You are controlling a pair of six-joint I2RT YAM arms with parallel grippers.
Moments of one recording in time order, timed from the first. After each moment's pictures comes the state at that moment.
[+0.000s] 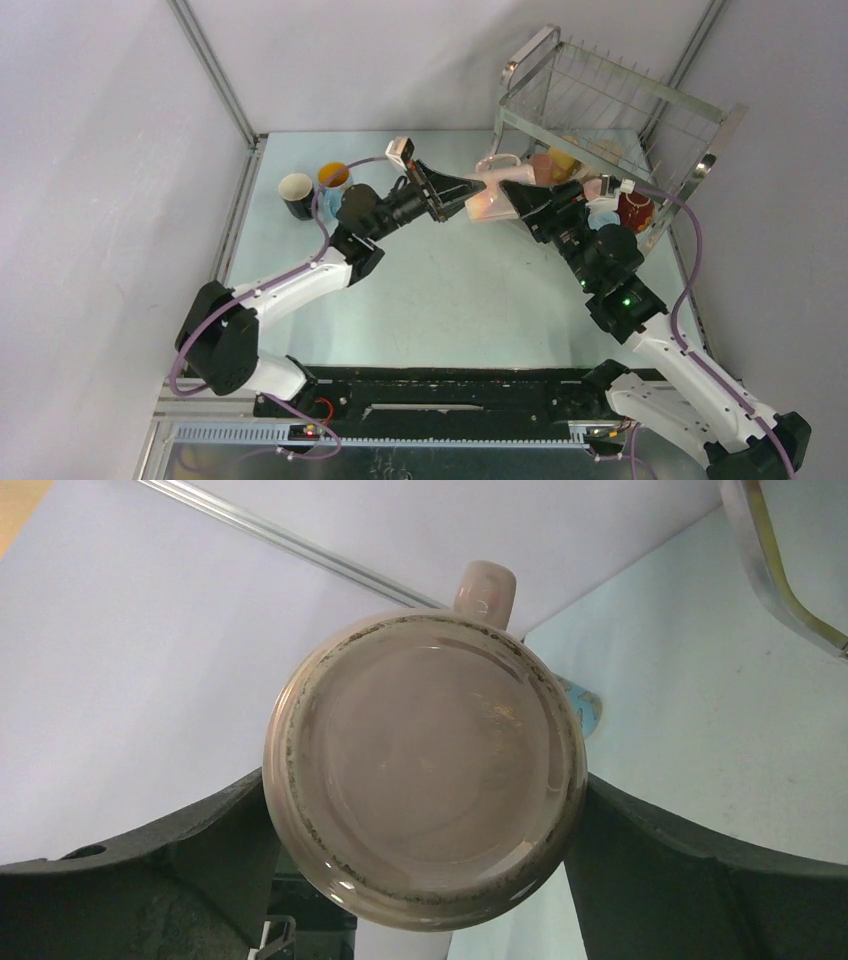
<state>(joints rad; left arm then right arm) -0.70 1.43 0.96 0.81 0.43 -1.59 0.57 0.80 0.74 0.18 0.13 1.10</state>
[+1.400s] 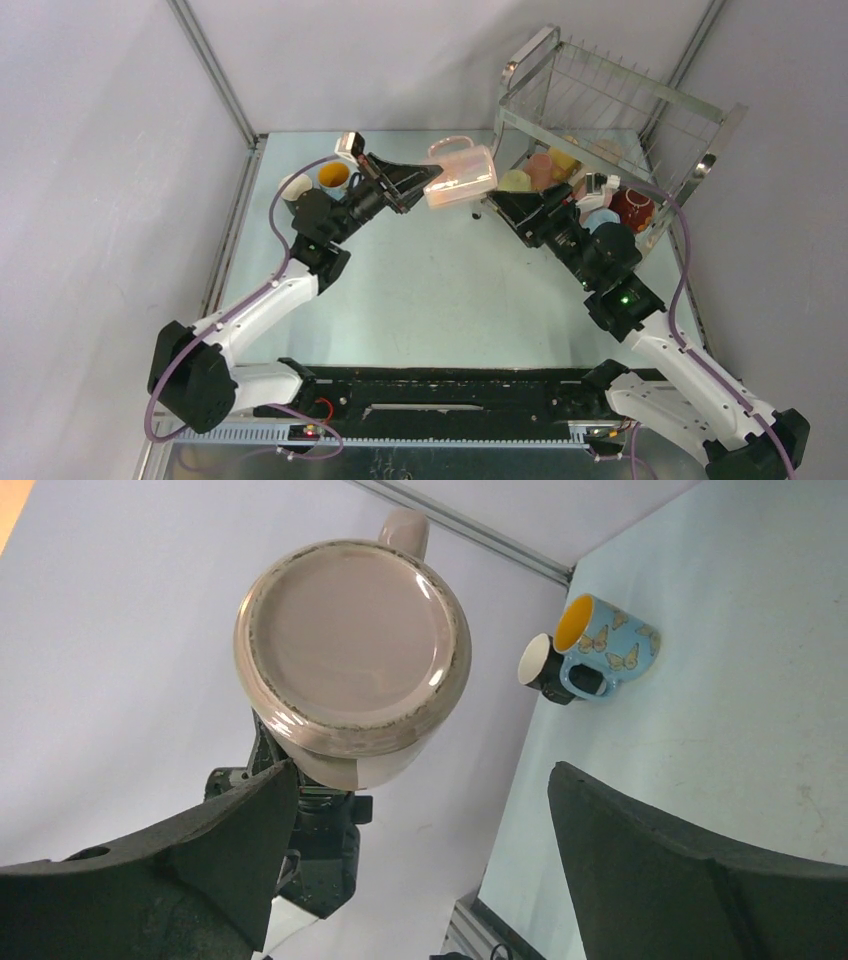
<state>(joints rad) -0.55 1.22 0.88 0.76 0.40 -1.62 0.57 0.81 0.74 0.19 -0.04 1.16</state>
